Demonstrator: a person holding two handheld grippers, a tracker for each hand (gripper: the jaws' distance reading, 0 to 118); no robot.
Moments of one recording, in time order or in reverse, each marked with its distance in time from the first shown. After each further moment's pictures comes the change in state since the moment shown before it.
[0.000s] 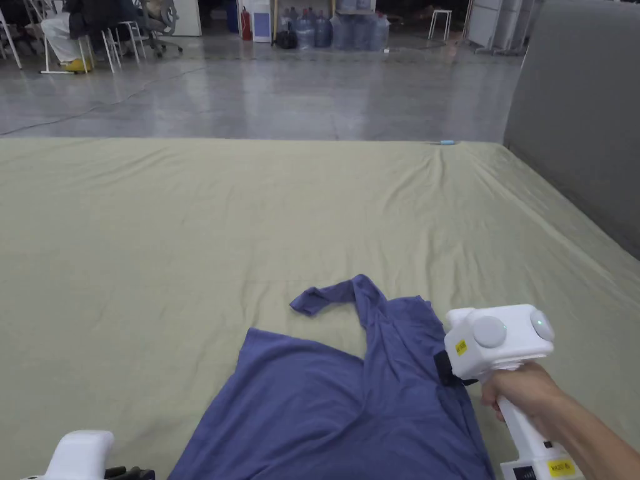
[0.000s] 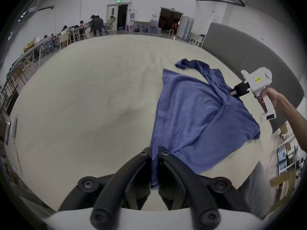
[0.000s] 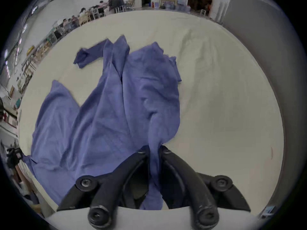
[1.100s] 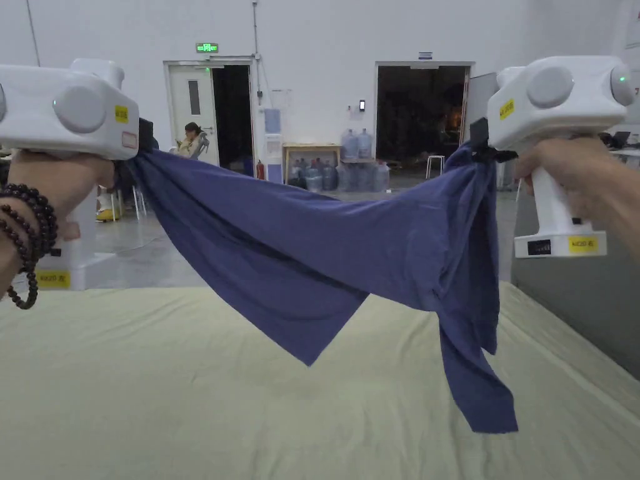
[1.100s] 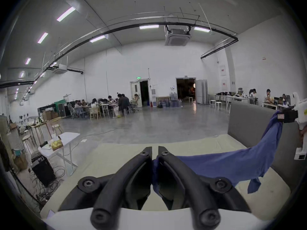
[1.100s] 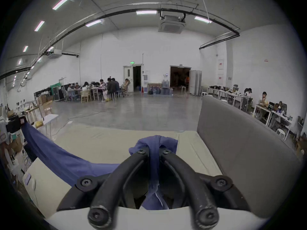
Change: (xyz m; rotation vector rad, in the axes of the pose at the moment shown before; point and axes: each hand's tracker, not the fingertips) left arm 0.015 0.483 0.154 0.704 0.290 -0.110; right arm -0.017 0.301 0.381 0.786 -0.097 -0.038
